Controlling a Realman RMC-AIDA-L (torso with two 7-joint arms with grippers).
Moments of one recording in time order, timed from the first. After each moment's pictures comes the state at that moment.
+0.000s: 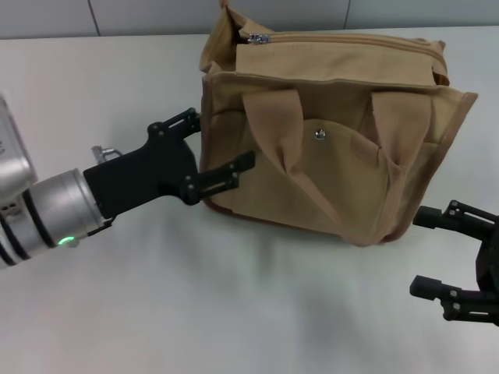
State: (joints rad) left arm -0.58 -2.08 0.57 0.18 1.79 1.52 -0.71; right arm 0.30 2.05 -0.45 -0.53 -2.04 -2.04 0.94
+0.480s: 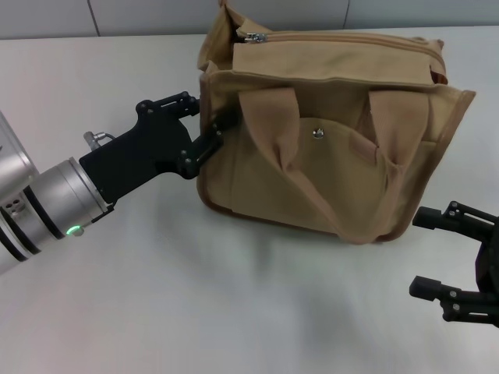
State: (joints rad) left arm -0.59 -2.08 0.58 0.09 1.62 1.49 -0.59; right arm 0.30 2.06 -0.45 -0.53 -2.04 -2.04 0.94
